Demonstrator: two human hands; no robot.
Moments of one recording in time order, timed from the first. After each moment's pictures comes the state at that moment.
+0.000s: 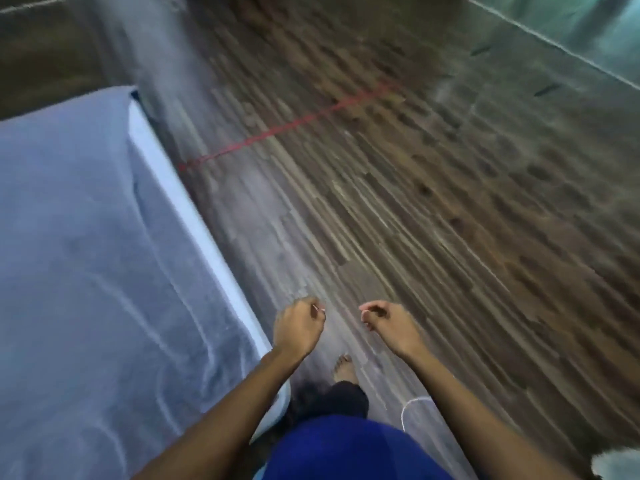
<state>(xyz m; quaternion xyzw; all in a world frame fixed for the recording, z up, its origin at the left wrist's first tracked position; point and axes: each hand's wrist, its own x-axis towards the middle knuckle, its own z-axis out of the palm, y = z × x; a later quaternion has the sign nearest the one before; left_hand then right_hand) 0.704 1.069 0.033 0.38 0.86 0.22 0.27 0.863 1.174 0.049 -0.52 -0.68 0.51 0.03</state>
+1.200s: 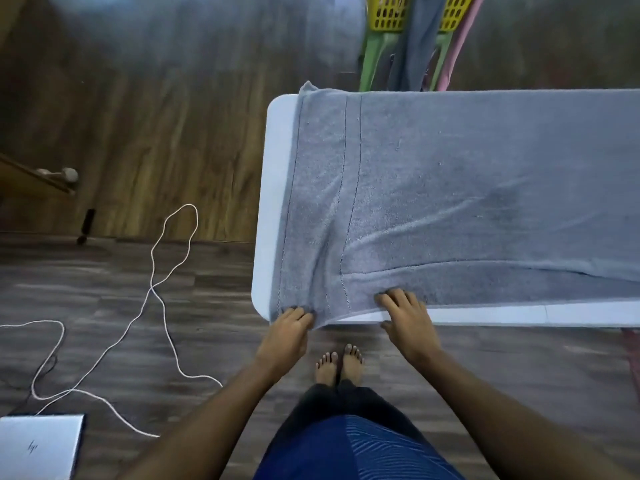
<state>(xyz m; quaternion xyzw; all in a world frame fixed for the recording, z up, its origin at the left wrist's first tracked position) 0.726 1.094 -0.031 -0.39 0.88 0.28 -0.01 0.469 1.179 -0.037 0.63 -0.75 0.03 -0.20</state>
